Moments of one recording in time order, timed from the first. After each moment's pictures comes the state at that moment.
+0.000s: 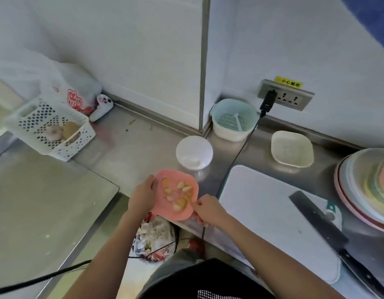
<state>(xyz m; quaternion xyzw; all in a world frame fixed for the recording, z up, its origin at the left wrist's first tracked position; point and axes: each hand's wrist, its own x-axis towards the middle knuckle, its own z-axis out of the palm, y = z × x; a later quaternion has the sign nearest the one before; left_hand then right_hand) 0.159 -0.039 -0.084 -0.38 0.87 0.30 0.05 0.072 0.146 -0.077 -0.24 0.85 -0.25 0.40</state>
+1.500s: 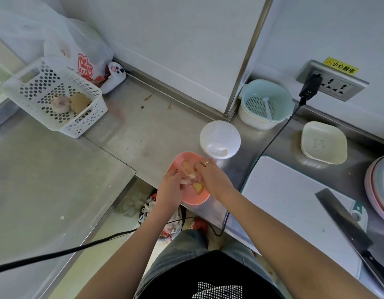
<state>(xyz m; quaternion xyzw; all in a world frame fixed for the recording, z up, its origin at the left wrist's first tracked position) 0.166 -0.039 -0.123 -0.29 0.90 0.33 0.01 0.049 0.065 -0.116 -0.40 0.87 -0.16 0.25</state>
